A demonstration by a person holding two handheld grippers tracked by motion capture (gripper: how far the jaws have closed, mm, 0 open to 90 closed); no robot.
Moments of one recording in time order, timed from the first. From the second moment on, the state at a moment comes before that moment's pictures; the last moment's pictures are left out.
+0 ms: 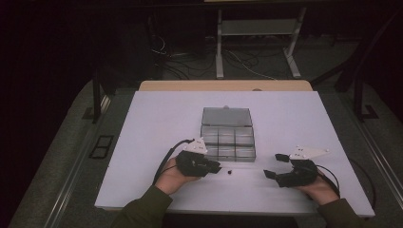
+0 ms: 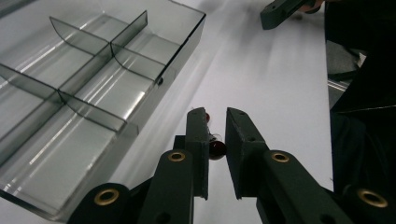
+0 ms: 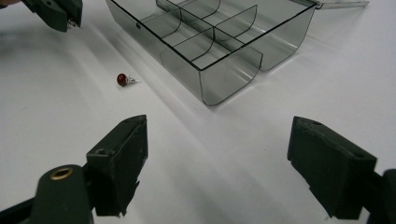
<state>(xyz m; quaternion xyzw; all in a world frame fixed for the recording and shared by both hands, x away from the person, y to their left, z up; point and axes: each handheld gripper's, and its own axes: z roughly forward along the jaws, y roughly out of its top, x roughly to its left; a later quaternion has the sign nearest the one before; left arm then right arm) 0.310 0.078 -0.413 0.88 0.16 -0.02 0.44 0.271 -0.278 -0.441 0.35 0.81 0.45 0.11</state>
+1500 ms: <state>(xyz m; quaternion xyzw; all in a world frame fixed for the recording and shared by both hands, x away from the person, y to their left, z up) 0.403 0.069 -0.395 0.88 0.18 0.03 0.44 0.271 -0.277 -0.441 0.35 0.82 0.45 0.11</state>
